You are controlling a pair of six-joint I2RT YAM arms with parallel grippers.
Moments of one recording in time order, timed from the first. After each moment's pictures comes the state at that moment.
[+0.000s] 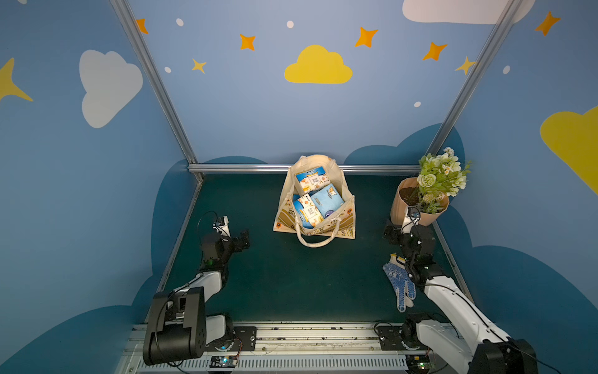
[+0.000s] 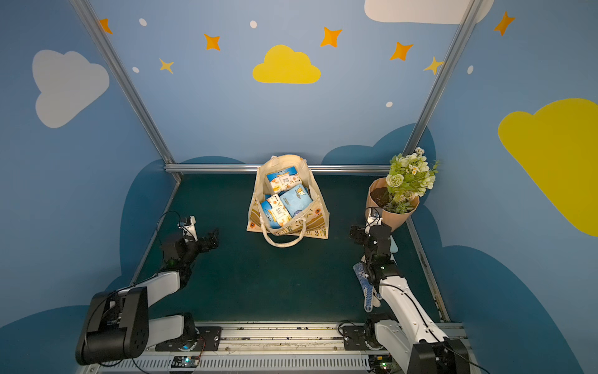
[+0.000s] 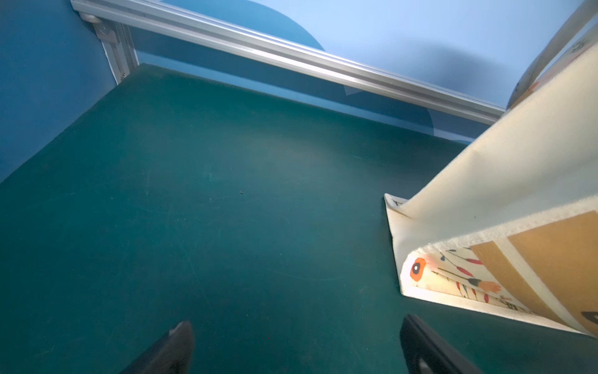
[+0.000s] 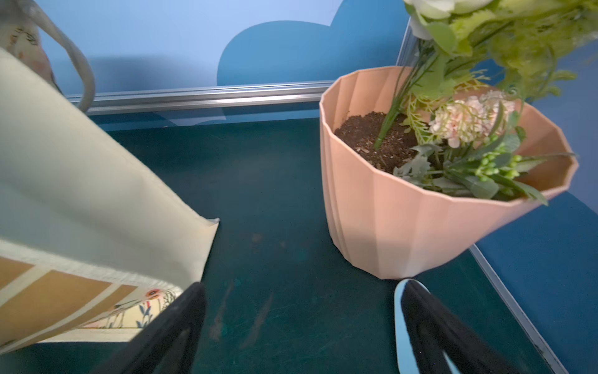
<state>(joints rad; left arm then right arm) 0.14 1.27 0.30 0.59 0.21 -0.18 0.15 0.95 0.45 0.18 0.23 0.05</state>
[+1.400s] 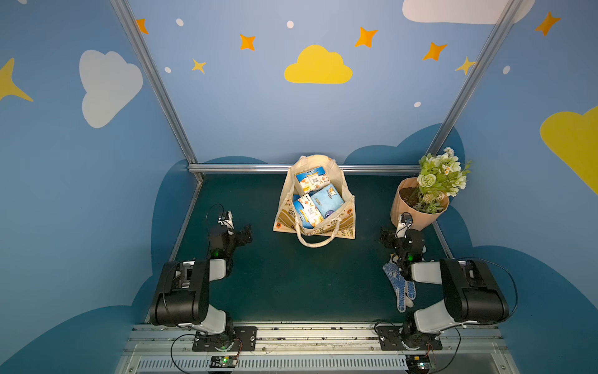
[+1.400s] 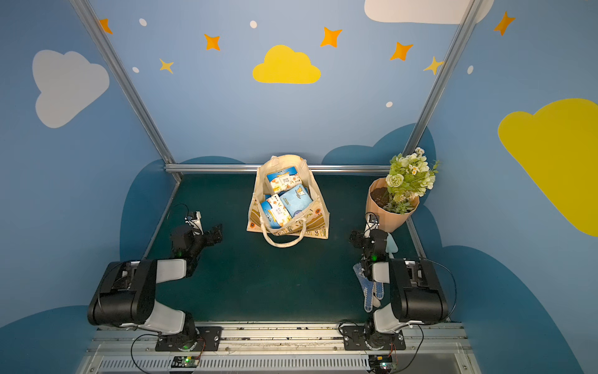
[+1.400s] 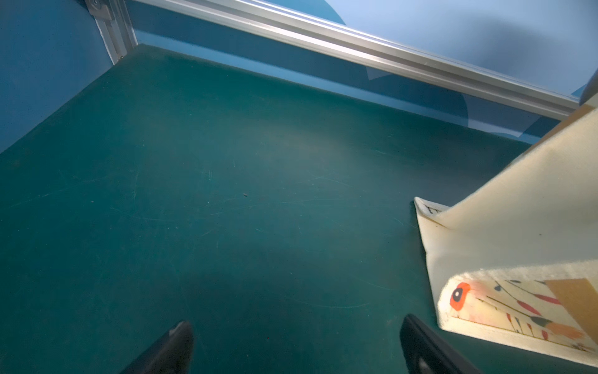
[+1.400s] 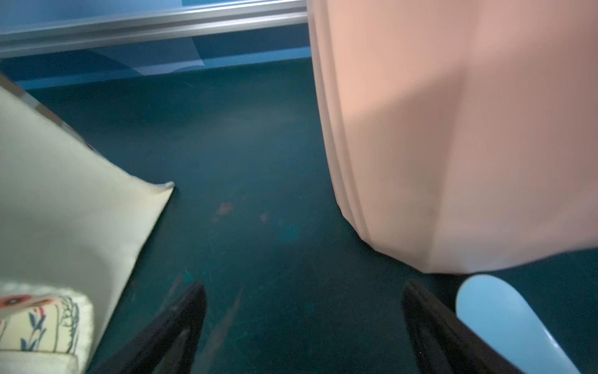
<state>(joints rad) 0.08 1.51 0.41 0.66 0.11 -0.19 0.02 1.51 0.37 0.77 0.01 0.05</state>
